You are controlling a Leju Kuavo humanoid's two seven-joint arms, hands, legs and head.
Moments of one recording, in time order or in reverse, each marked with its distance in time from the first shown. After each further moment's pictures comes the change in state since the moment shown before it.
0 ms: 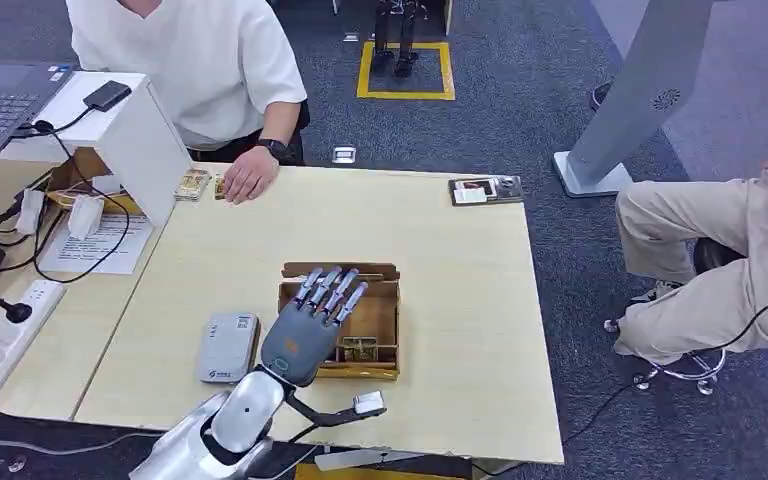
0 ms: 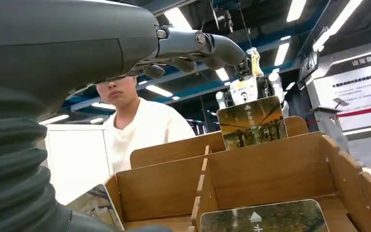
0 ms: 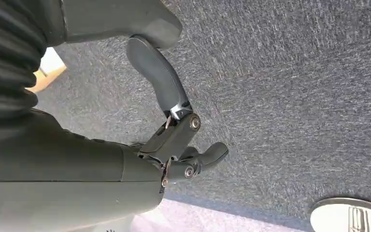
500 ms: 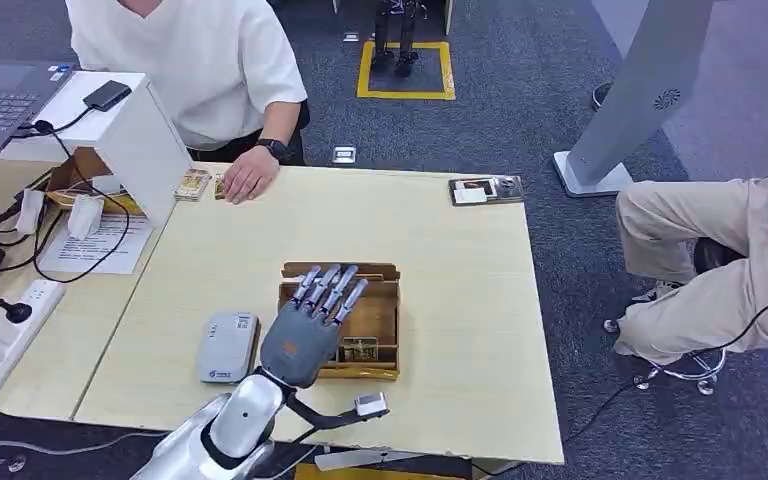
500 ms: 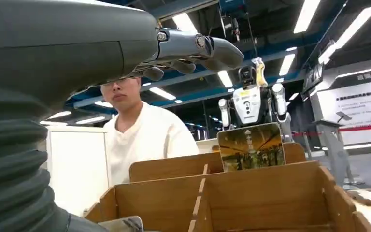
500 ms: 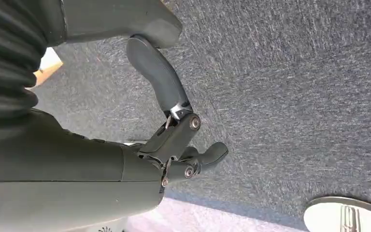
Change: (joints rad) left arm 0.018 -0.006 0.008 -0.032 0.000 0.066 0.010; right arm -0.002 0.000 -0.006 0.000 0.026 0.000 -0.002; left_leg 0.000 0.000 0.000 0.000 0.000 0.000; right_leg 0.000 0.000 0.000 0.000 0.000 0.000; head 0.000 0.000
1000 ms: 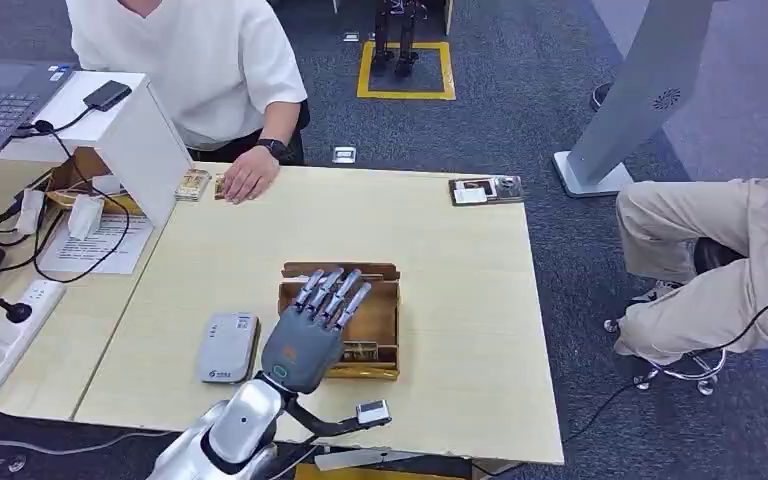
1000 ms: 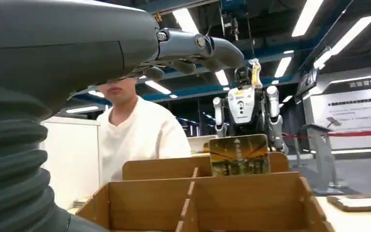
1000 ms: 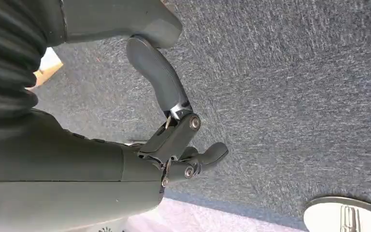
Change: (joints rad) left arm 0.045 -0.043 0.076 -0.018 0.000 0.024 -0.077; right arm -0.004 0.000 0.000 0.000 0.011 0.000 0.002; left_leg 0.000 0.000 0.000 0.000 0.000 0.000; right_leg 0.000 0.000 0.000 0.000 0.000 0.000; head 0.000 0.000
